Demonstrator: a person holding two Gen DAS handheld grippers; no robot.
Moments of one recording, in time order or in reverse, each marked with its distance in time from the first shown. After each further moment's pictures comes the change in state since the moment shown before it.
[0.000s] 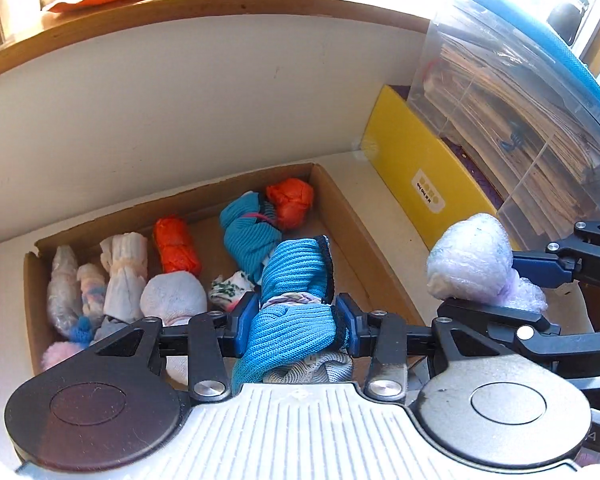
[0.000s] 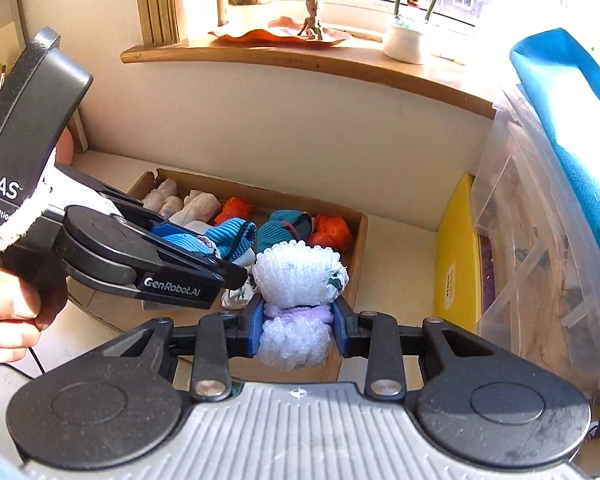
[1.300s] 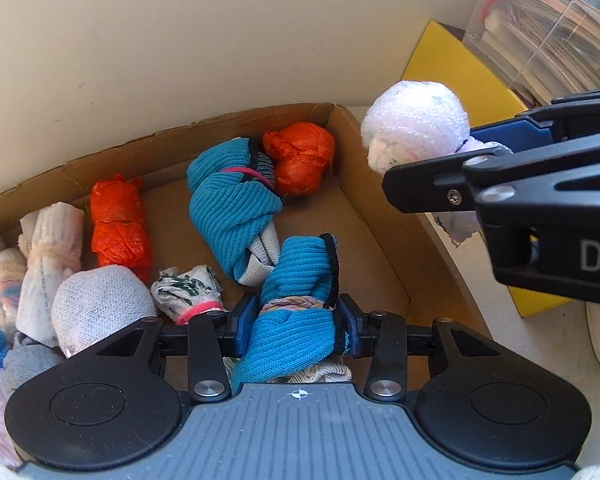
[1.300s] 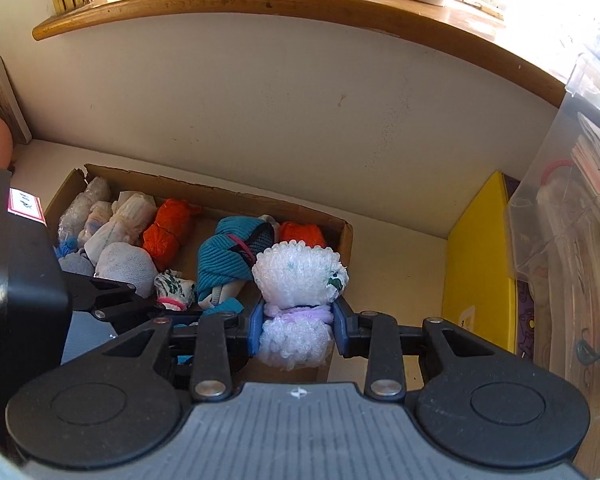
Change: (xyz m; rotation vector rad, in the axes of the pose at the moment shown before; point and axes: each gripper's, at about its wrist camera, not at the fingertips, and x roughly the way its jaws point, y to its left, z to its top) left arm 0.096 0.009 -0.005 -0.026 0.078 0.026; right arm 0.105 -0.027 0.049 0.019 0.155 -0.008
